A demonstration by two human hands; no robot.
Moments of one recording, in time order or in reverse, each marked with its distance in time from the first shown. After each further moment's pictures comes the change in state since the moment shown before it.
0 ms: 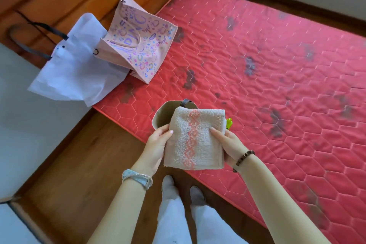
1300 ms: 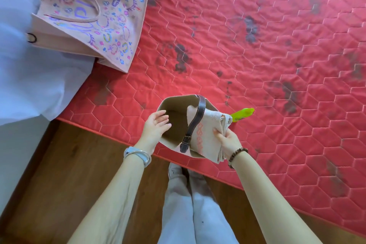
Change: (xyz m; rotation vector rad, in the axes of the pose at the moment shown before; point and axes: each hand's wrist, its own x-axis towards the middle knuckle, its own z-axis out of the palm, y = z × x) left_hand 0.243 -0.022 -0.089 0.306 -0.140 -0.076; right_hand 0.190 0.082 0.027 -0.256 0.522 0.023
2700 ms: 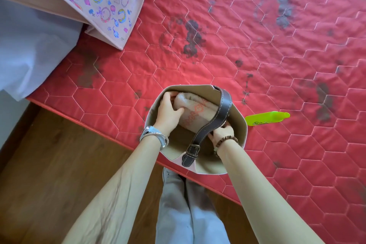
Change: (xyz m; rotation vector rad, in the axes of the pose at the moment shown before) left_hand 0.125 -0.057 0.040 0.190 0.091 0.148; right_hand 0.141 0.045 0.076 0.208 0.104 0.266
